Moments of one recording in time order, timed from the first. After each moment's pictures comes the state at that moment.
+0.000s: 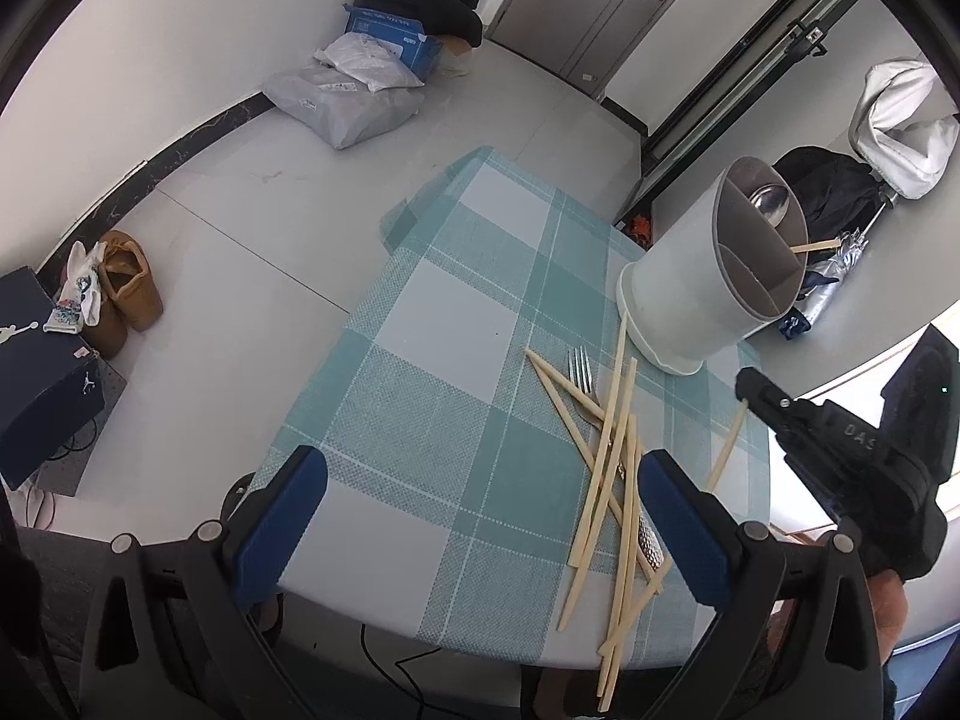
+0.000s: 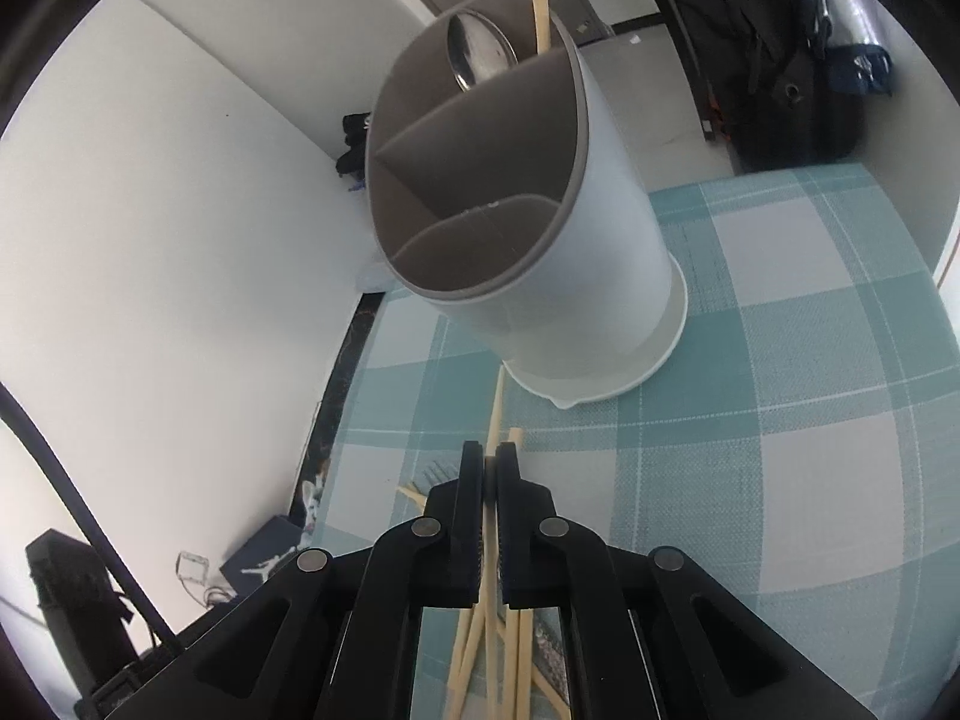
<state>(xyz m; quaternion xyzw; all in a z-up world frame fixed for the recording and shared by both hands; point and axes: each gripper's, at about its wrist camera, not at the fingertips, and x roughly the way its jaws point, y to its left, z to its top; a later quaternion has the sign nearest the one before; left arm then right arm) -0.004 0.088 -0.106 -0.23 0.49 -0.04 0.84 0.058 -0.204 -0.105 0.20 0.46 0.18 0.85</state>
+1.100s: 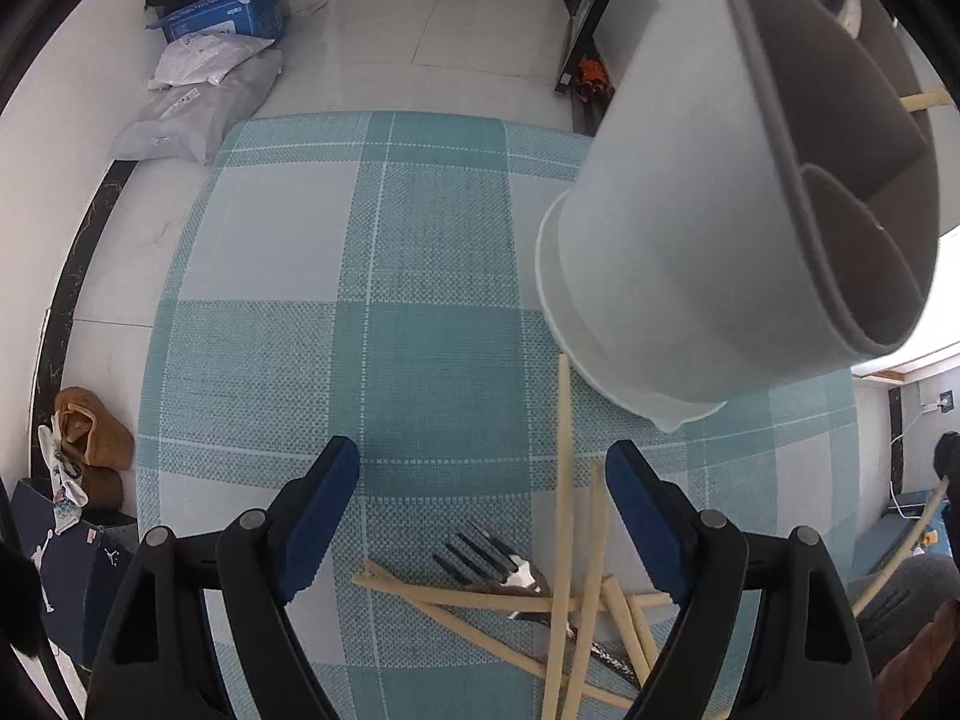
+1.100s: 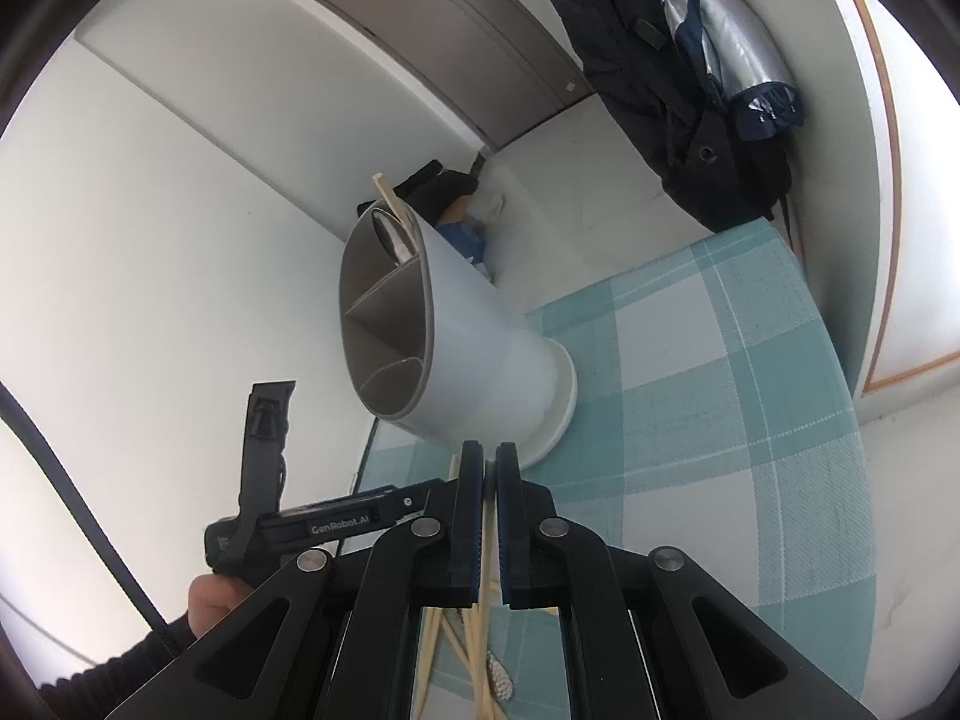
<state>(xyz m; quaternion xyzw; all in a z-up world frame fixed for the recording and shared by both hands) 0.136 -0.009 -0.151 -0.02 0.61 -0.12 0.79 0.060 -0.294 -0.082 0.27 0.40 0.18 0.86</state>
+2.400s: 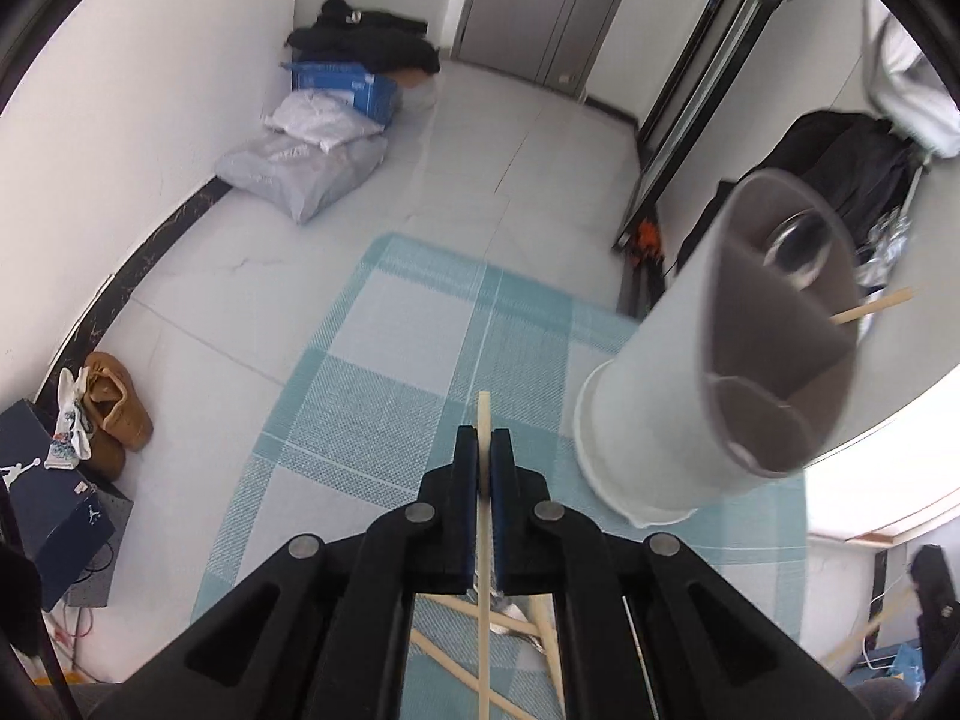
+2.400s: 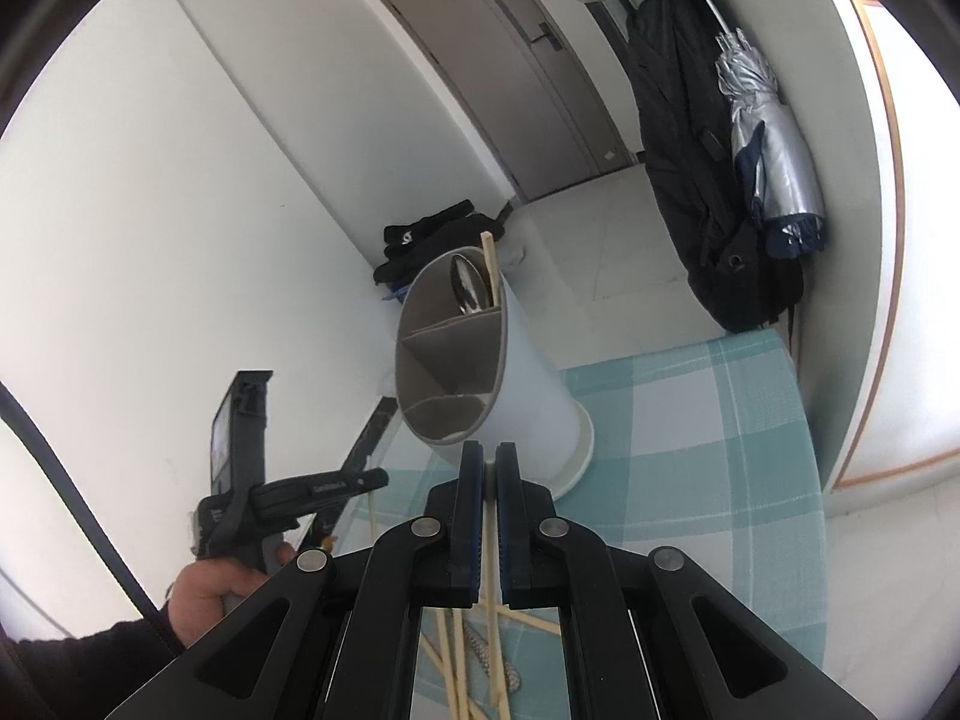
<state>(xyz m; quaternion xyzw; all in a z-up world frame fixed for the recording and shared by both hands) 0.101 0.022 -0.082 -0.13 0.46 -0.03 0.88 0.028 -0.270 -0.038 0.18 0.32 0.18 0.91</state>
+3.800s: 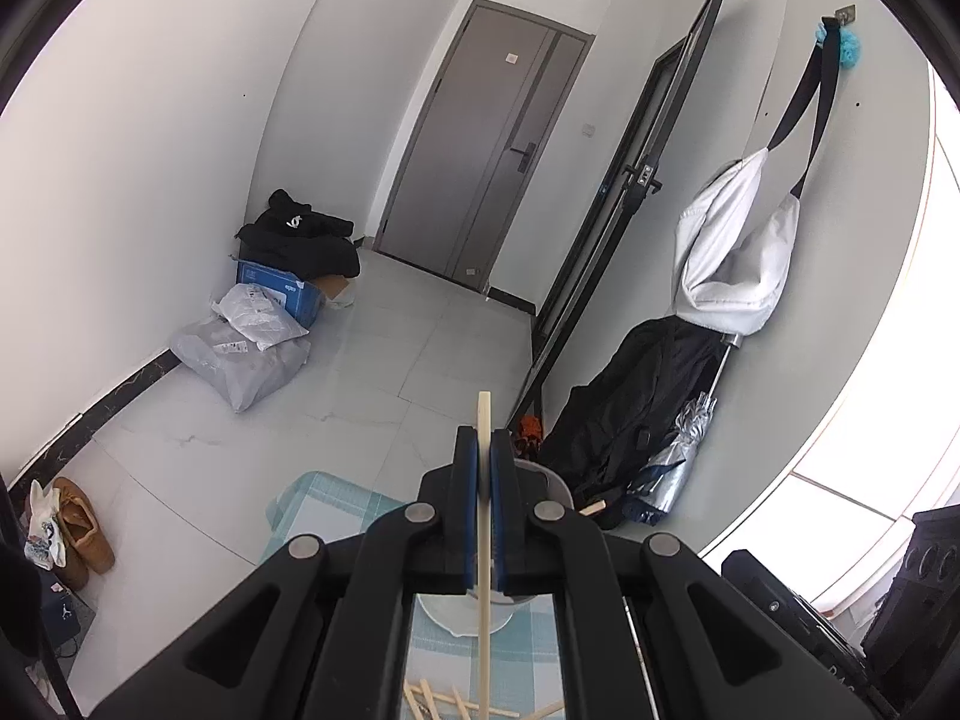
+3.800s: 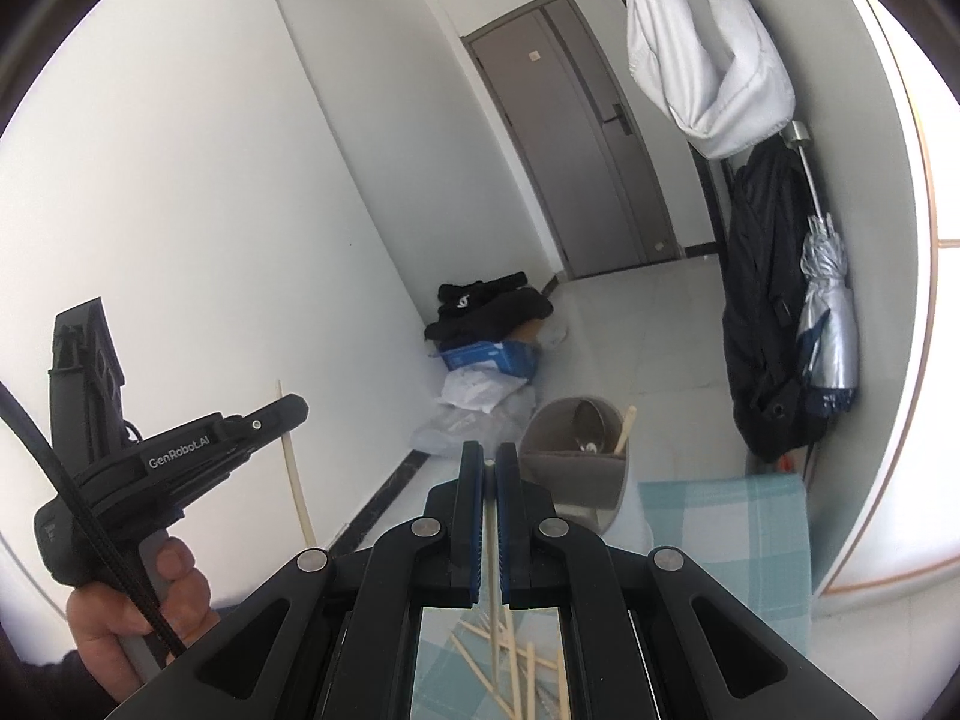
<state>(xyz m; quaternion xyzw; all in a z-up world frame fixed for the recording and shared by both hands) 0.039 0.024 0.076 -0.18 0.24 -0.10 0.95 0.008 -0.225 0.076 0.12 0.23 0.22 0.94</state>
